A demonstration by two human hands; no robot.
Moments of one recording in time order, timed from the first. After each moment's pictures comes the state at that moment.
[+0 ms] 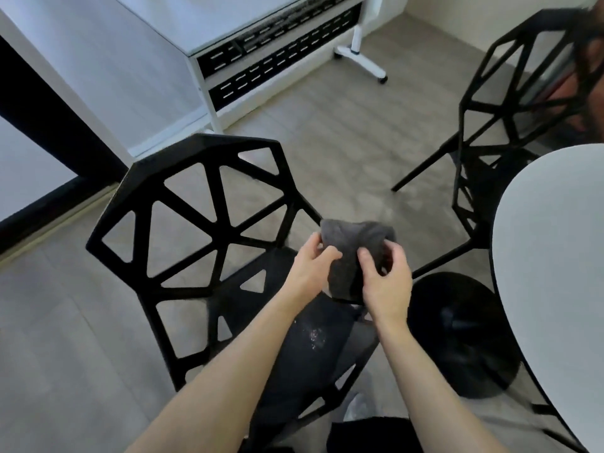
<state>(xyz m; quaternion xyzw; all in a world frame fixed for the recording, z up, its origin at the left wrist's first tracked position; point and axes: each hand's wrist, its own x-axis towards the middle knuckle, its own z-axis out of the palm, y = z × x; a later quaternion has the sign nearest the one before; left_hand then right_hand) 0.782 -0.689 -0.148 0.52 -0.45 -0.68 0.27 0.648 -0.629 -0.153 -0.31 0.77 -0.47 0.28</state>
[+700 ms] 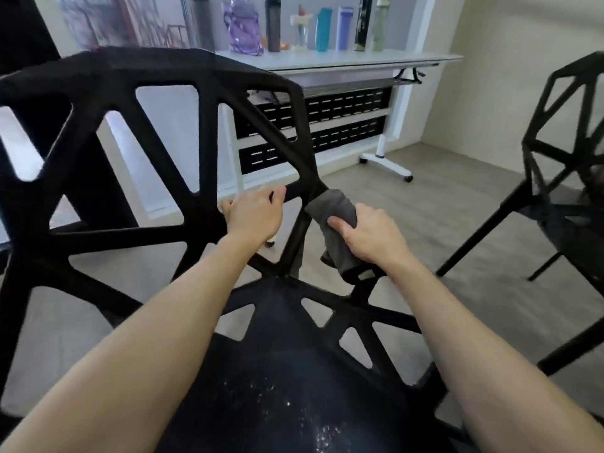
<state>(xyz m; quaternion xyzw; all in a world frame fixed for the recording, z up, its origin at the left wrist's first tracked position) 0.864 -0.904 -0.348 0.67 -0.69 -0.01 0.27 0.638 -0.844 -0.337 -0.68 0.68 -0.24 0.12</state>
